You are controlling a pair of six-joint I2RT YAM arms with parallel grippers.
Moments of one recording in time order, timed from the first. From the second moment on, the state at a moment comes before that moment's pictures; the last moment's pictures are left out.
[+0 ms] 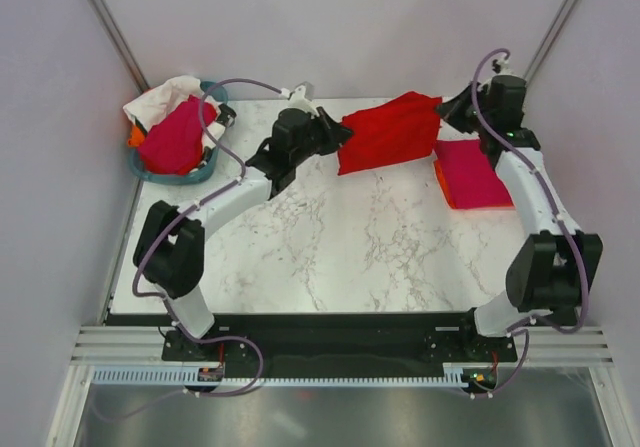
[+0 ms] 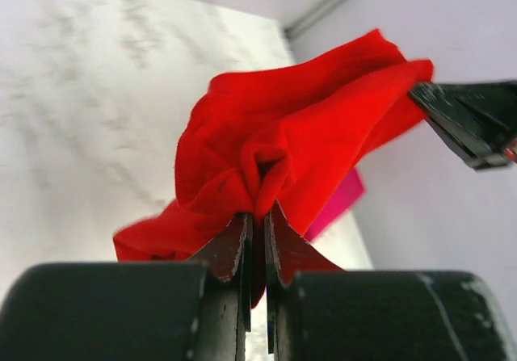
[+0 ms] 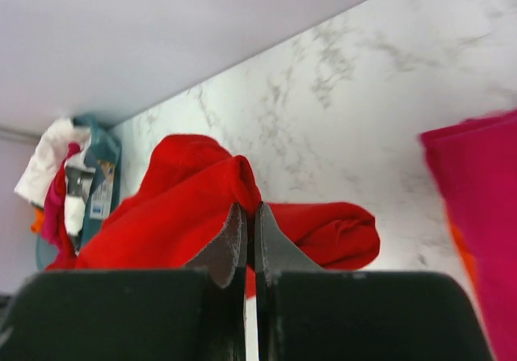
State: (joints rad) left arm -0.57 1.75 1.33 0.22 0.07 -0.74; right arm 0.00 1.59 1.40 -0.19 -0.26 0.61
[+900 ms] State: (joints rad) left arm -1.03 2.44 2.08 0.35 -0.08 -0.77; right arm -0.58 1.57 1.57 -0.58 0.02 0.48
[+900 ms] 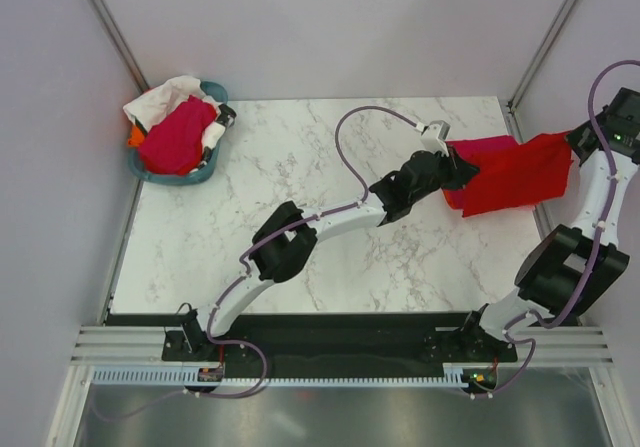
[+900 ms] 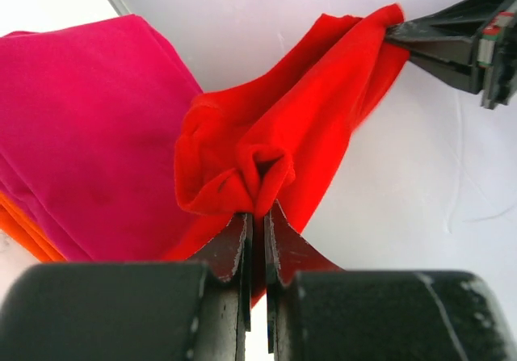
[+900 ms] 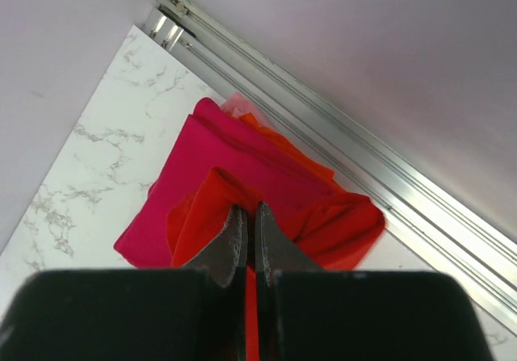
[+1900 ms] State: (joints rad) left arm -1.00 2.53 2.17 0.34 -0.15 -0.93; right arm -0.57 1.73 1.61 -0.52 -0.03 0.49
